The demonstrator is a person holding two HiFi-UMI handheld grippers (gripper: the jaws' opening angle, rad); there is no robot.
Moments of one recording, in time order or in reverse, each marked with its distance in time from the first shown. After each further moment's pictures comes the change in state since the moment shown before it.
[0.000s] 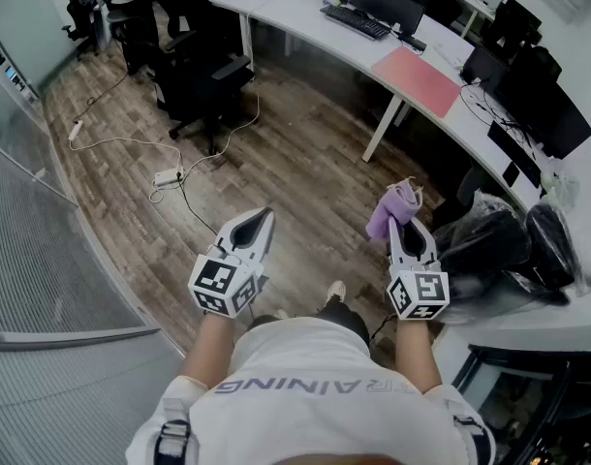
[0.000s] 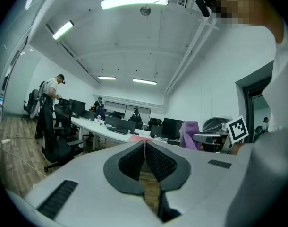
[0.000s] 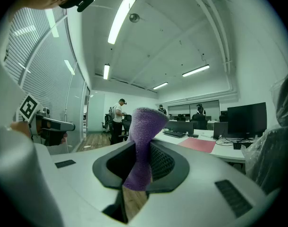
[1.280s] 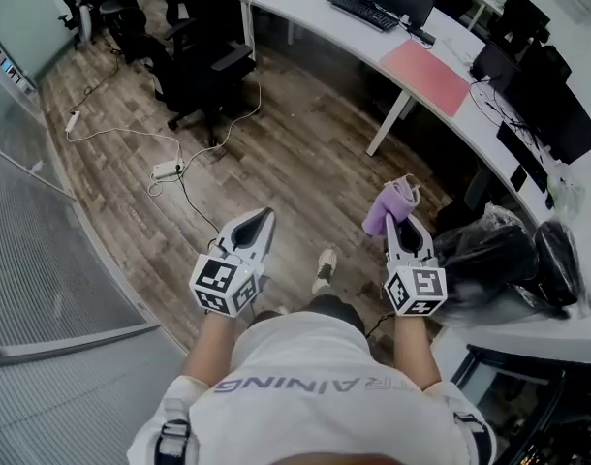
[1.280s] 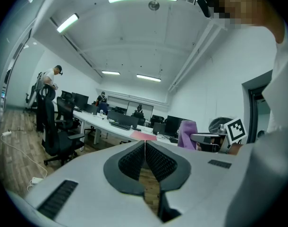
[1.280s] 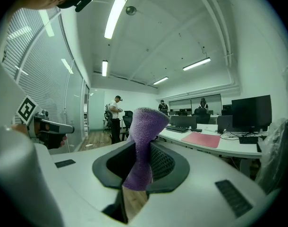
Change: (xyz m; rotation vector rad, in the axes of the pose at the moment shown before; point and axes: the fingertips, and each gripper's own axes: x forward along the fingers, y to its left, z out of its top) left arm 0.032 0.042 -0.016 -0.053 0.042 0.017; right arm 0.062 0.000 -0.018 0.032 0.049 0.023
